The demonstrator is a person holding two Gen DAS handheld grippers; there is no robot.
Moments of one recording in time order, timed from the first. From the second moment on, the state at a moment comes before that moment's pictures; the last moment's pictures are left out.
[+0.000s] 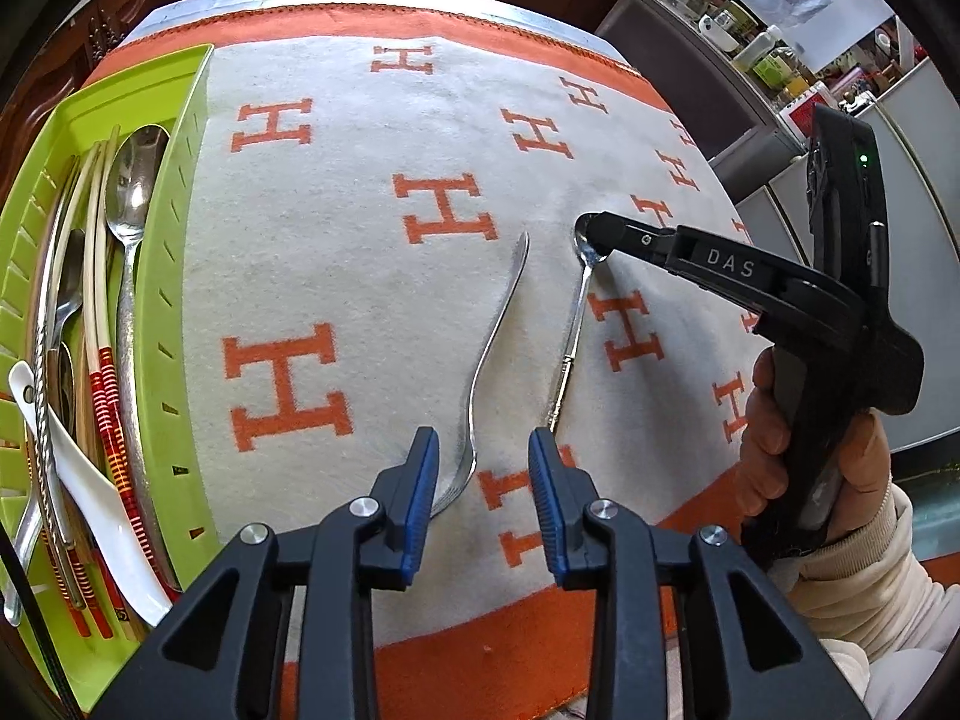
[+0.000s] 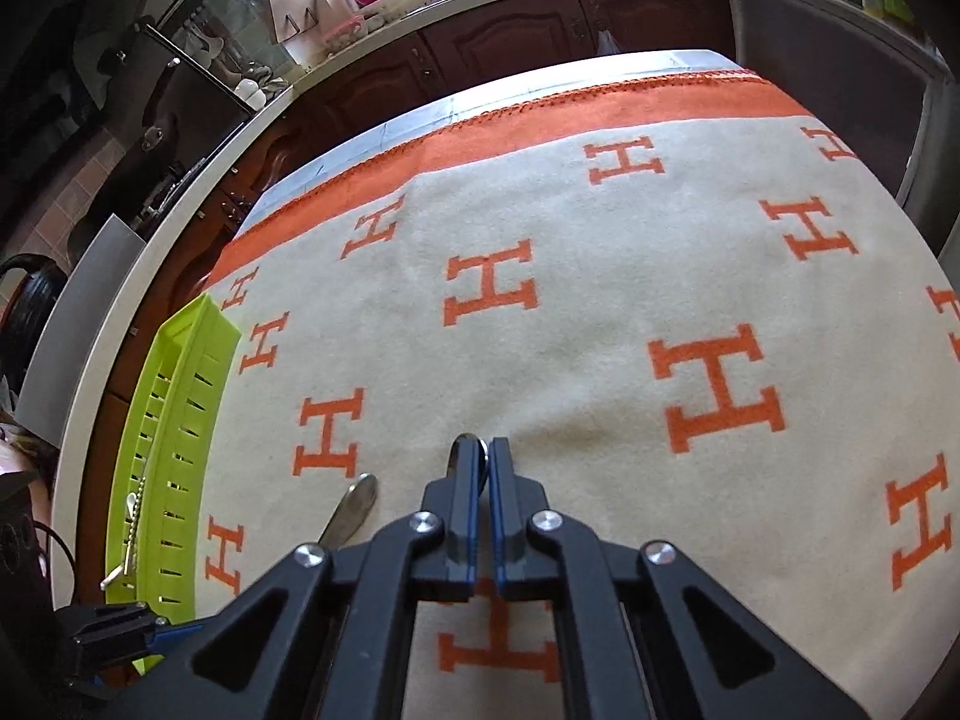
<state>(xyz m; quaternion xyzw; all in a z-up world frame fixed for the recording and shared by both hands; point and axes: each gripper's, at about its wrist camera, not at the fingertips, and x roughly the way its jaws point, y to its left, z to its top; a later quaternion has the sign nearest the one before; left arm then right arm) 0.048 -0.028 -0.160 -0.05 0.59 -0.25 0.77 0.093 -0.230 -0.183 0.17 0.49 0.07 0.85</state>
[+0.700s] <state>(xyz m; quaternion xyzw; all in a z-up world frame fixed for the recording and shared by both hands) 0.046 -0.051 -0.166 0.04 0.58 -0.21 0.79 0.070 -0.252 -0.176 0.21 0.49 0.08 0.84</state>
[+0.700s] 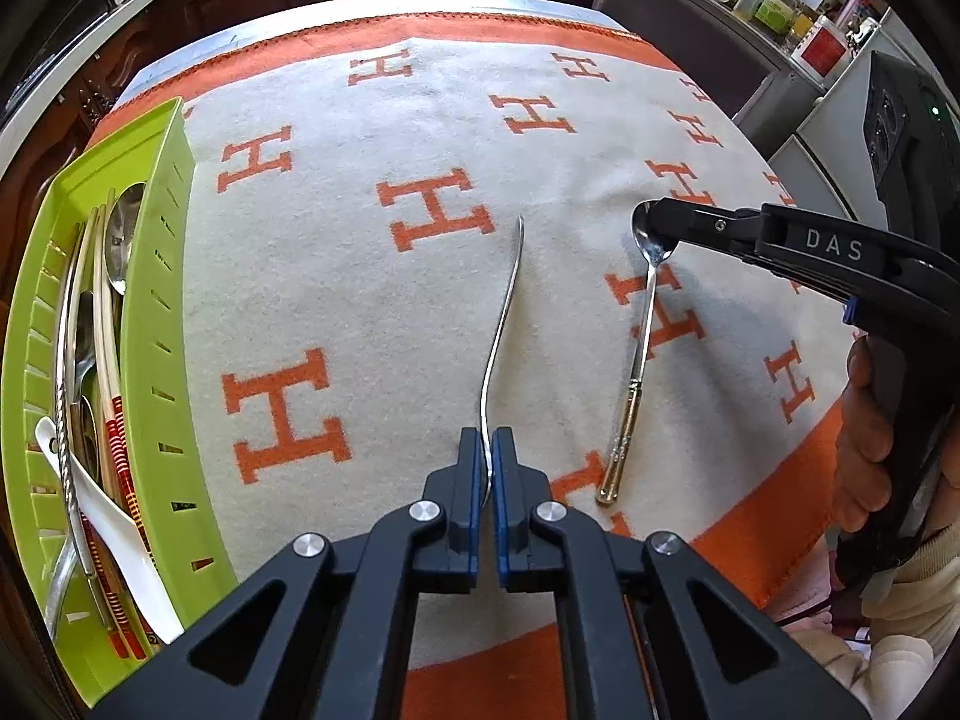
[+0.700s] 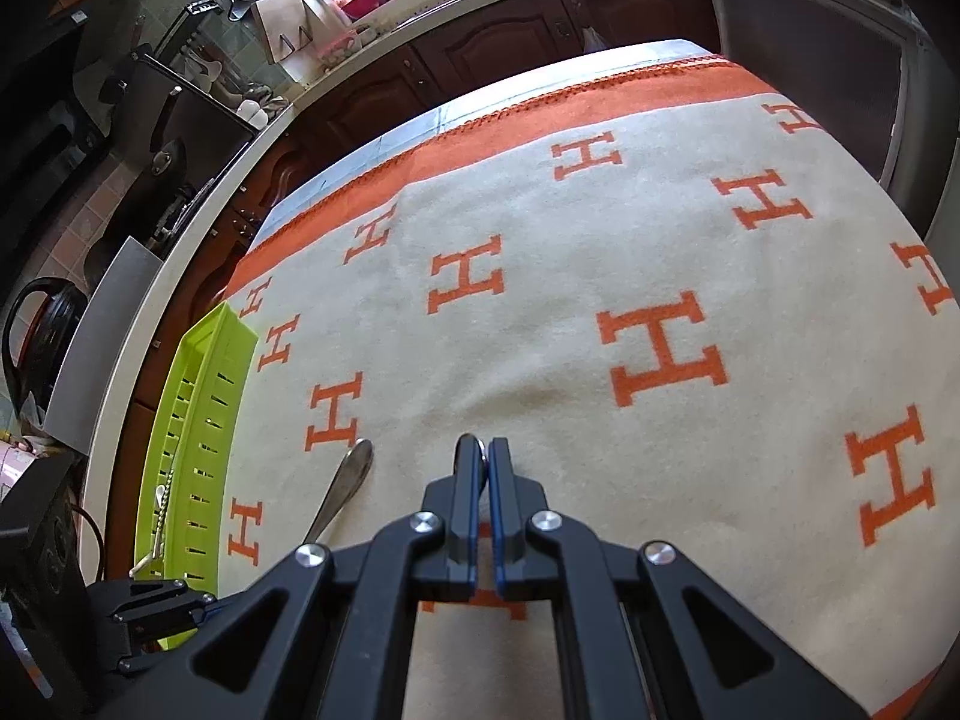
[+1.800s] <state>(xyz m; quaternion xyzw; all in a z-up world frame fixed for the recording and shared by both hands) 0.048 0.148 -0.121 -0.12 0.51 0.00 0.85 0.123 -0.060 -0.091 0.07 0.47 0.27 0.84</state>
